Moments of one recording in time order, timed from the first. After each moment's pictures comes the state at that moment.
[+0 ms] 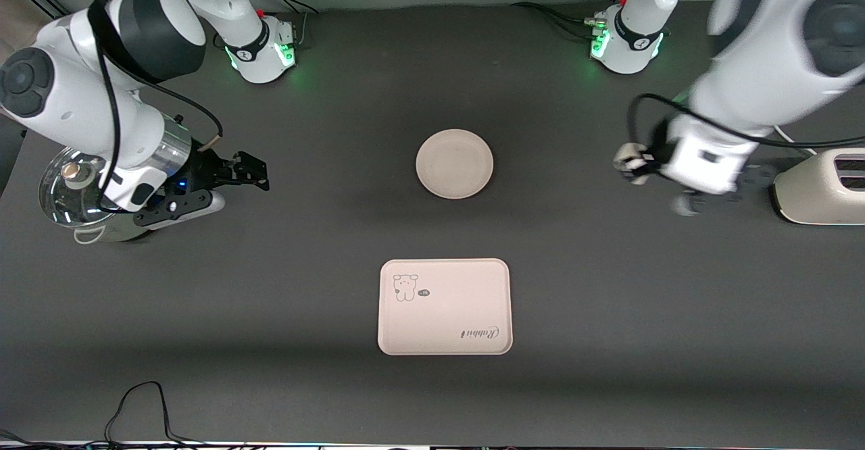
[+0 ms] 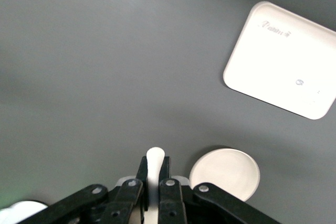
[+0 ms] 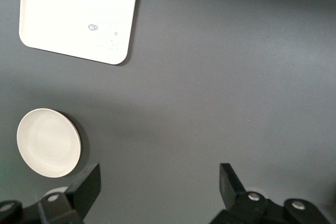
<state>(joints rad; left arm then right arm) -0.11 0.16 -0.30 -1.54 -0.05 1.65 -0.80 0.45 0.09 -0.21 -1.78 0.19 1.86 0.01</state>
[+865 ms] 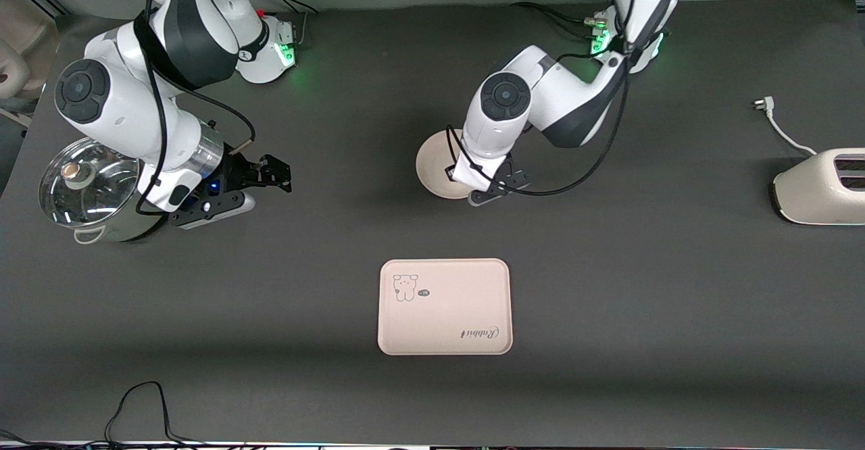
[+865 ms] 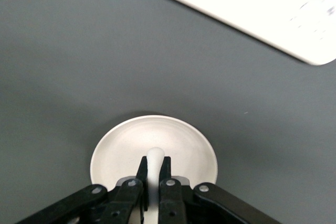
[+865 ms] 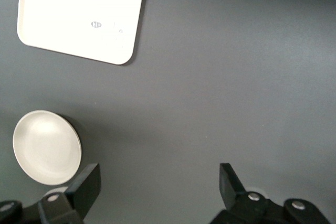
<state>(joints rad) -0.48 0.39 -0.31 -1.87 -0.04 2.24 -1.15 0.50 0.08 -0.21 -1.85 0.19 1.95 0.05</state>
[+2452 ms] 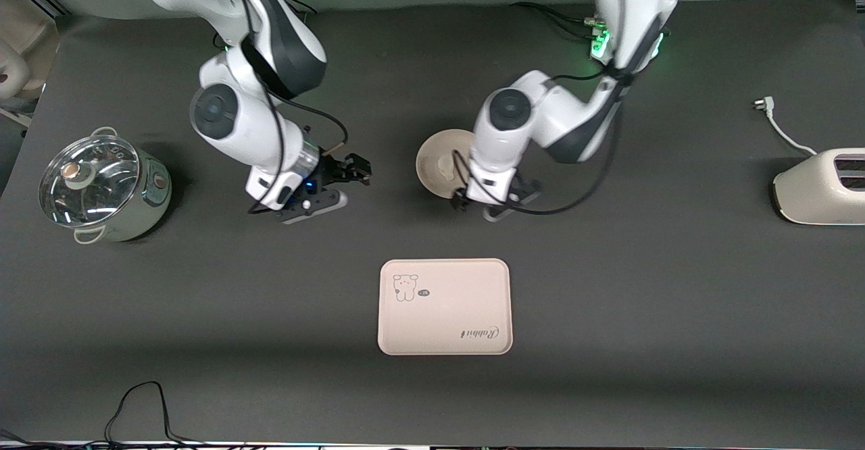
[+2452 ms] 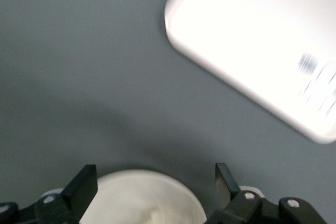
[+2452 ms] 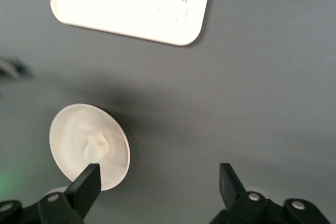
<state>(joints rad) -0.41 0.37 -0.26 -1.89 0.08 2.36 -1.28 0.70 0.24 -0.21 -1.89 0.34 2.09 0.13</state>
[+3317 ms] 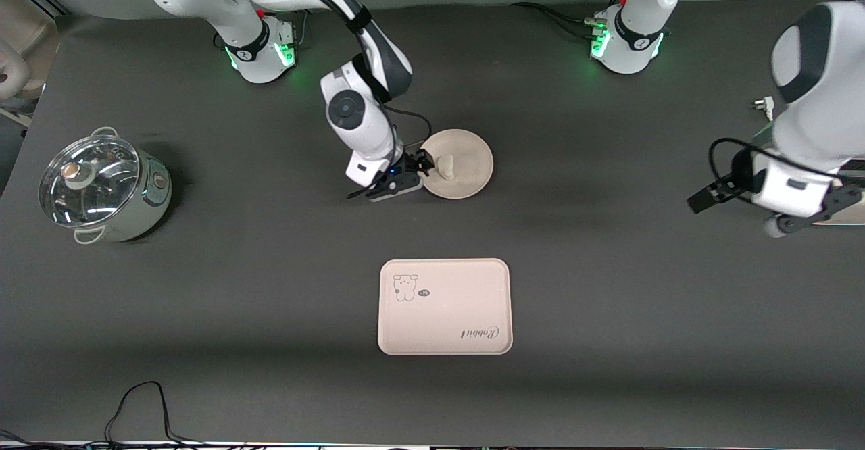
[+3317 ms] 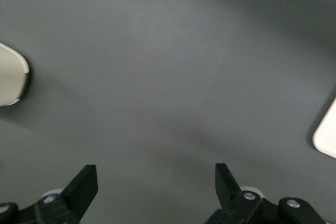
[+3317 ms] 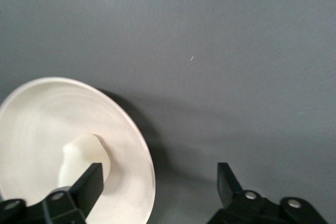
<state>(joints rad) 0.02 0.03 -0.10 -1.82 0.05 1.81 -0.52 1.00 0.46 -0.20 -2.08 0.49 2.58 0.22</state>
